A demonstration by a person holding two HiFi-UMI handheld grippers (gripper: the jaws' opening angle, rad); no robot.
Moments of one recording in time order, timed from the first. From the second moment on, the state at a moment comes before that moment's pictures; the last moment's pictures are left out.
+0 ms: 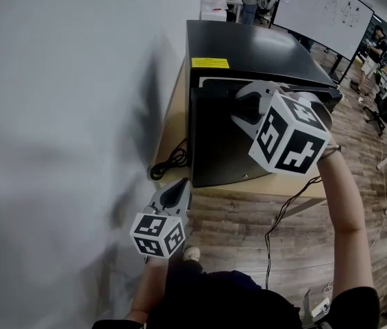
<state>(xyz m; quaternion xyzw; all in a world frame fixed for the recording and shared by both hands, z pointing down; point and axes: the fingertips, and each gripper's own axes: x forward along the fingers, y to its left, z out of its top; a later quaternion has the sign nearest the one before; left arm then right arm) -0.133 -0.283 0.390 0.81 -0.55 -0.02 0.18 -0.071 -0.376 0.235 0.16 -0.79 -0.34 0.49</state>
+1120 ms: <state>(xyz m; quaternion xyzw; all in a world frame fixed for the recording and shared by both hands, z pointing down) -0.042 -0.152 0.408 0.84 -0.51 0.03 0.17 0.057 -0.225 0.237 0.16 -0.75 -0.40 0.50</state>
